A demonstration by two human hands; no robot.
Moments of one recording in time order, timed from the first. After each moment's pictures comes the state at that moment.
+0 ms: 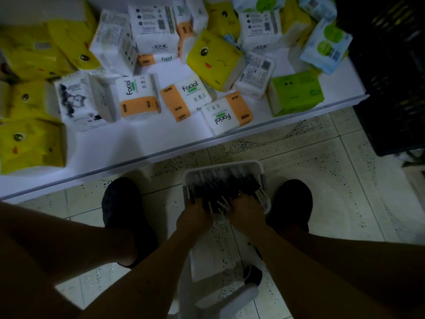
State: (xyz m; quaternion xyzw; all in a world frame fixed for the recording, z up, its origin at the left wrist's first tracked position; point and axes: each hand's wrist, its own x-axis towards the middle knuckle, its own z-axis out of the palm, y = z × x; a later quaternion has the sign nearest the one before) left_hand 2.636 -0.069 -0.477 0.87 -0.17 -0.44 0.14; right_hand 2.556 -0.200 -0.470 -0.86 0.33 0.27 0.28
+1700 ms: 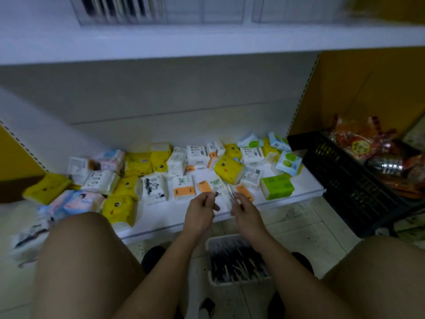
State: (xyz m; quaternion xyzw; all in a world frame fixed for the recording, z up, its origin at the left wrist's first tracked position) left_hand 2.675 -0.042 -0.221 0.79 -0.16 -0.19 0.57; right_hand 2.603 -0.156 -0.240 -0.77 0.30 -0.12 0.55
